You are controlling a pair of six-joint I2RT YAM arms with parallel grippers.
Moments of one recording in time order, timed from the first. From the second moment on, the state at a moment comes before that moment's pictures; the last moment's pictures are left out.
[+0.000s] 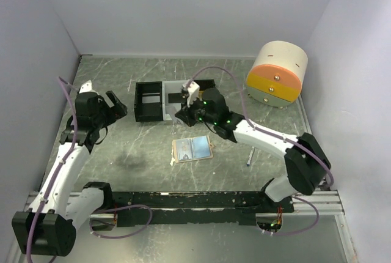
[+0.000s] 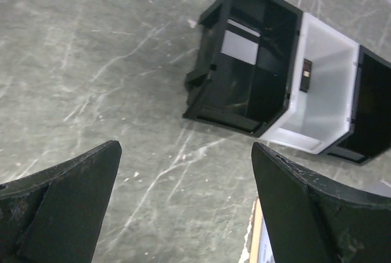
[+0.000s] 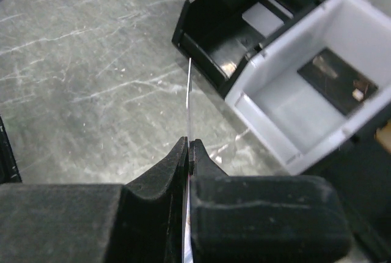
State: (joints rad) left arm -0.09 0.93 0.76 -0.39 -0.05 -0.55; right arm 0.76 1.46 0.91 0.20 -0.27 0.08
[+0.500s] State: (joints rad) left arm -0.07 0.70 0.76 -0.54 -0.25 -0.45; right arm 0.83 1.87 1.44 0.04 -0.23 -0.13
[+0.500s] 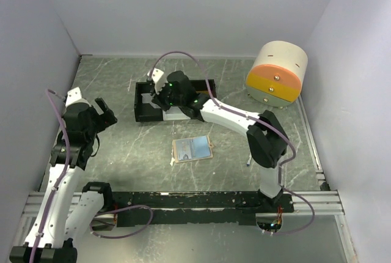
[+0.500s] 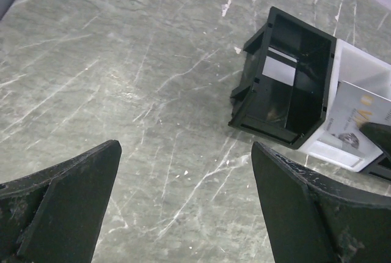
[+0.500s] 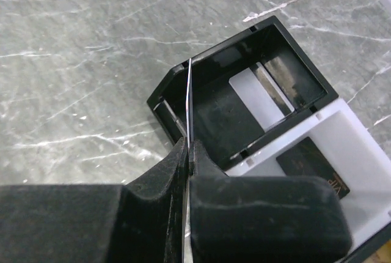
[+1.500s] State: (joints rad) left arm -0.07 0.61 0.76 -0.55 -0.29 -0.45; right arm 0.92 2.38 2.00 -0.20 0.16 -0.68
